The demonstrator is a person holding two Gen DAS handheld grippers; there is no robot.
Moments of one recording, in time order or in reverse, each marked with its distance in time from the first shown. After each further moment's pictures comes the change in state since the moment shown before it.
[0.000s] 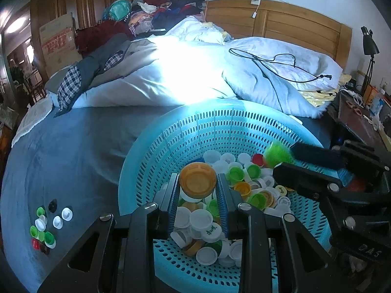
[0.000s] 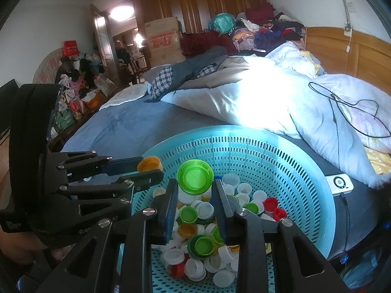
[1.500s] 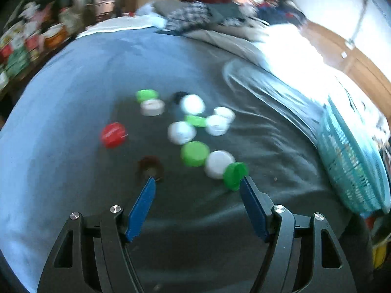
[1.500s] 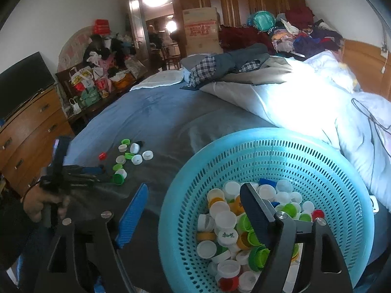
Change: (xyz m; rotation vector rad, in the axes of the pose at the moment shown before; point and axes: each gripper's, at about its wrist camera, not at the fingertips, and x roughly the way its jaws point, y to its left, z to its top) left arm -0.019 0.265 -0.195 -0.494 0.061 0.138; right arm 0.032 0.086 -0.004 -0.155 0.053 0.146
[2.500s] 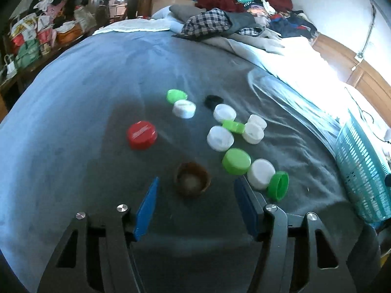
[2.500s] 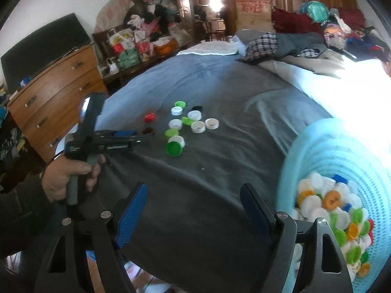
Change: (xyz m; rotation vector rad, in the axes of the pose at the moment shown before) left arm 0.019 0.049 0.000 -0.032 -0.056 0.018; right arm 0.077 0.107 -0.022 -0.169 0.163 0.203
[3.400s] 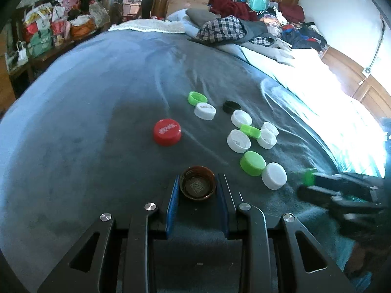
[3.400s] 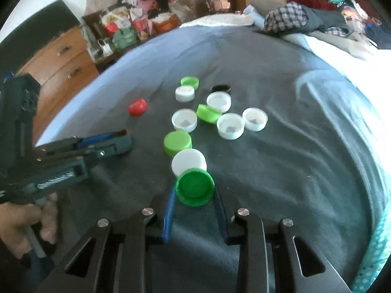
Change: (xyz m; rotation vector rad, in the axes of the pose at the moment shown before) left arm -0.018 0.019 -0.006 -0.077 -0.038 0.027; right arm 0.149 0.014 0.041 0.020 0.092 0.019
